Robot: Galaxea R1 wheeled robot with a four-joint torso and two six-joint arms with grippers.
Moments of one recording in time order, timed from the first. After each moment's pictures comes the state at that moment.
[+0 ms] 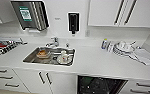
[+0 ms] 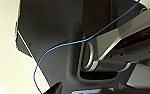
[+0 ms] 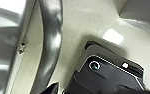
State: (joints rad) left arm 1.59 3.01 -2.72 0.78 -0.15 -0.92; right arm -1.06 2.34 -2.13 0.89 -0.25 0.30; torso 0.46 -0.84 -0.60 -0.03
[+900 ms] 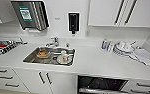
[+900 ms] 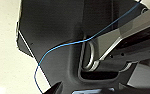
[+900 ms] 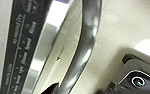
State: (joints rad) left arm 1.59 3.01 -2.72 0.78 -0.15 -0.92; right arm -0.90 2.19 -1.84 0.90 -0.12 0.30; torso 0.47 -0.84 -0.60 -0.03
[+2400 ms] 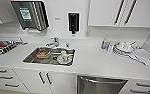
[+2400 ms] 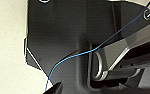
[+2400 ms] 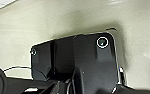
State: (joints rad) left arm 1.55 2.98 -2.72 0.78 -0.14 -0.84; right arm -1.27 2.35 -1.87 0.59 -0.13 -0.45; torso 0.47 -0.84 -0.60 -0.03
